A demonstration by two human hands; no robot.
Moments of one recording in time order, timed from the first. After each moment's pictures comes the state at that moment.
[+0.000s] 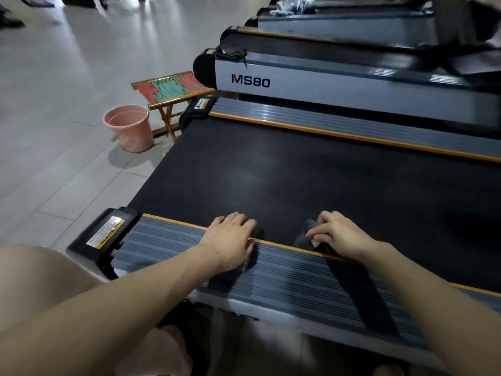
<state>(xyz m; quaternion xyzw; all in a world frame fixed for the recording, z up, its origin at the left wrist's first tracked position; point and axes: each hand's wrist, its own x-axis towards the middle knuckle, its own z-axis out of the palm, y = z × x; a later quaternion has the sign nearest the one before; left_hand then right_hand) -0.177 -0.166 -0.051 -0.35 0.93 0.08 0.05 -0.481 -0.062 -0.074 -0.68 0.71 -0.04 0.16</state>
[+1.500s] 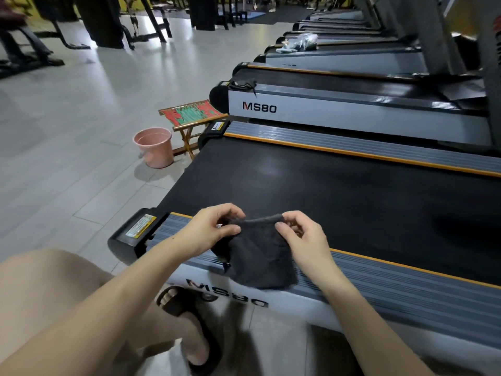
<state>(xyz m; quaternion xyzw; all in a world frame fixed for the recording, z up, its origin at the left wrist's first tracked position) -0.083 -0.130 0.032 -0.34 0.81 0.44 -0.19 -0.290 0.005 0.024 -0.47 0.66 -0.53 0.24</state>
